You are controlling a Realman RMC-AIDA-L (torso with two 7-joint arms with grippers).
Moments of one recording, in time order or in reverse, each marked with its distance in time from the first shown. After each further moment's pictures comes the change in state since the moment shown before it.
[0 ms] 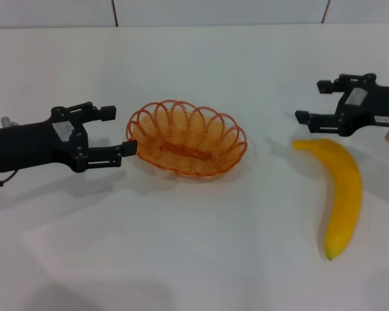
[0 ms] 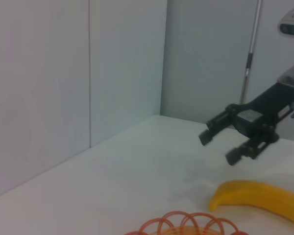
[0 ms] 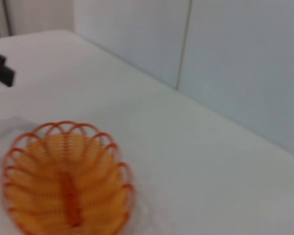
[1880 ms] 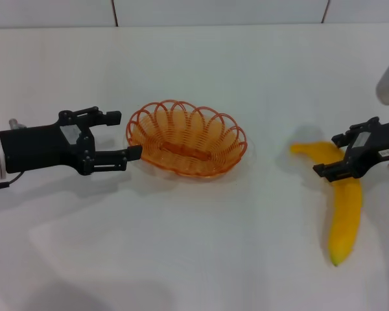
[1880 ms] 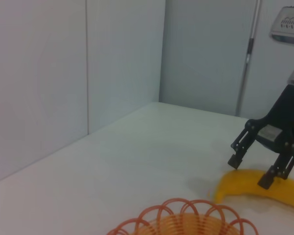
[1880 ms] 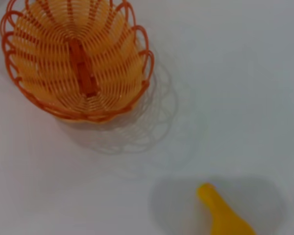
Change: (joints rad) left arm -0.021 -0.007 0.001 -0.012 0.040 -0.033 -0.002; right arm 0.073 0.001 -0.107 -0.142 -0.486 -0.194 0.440
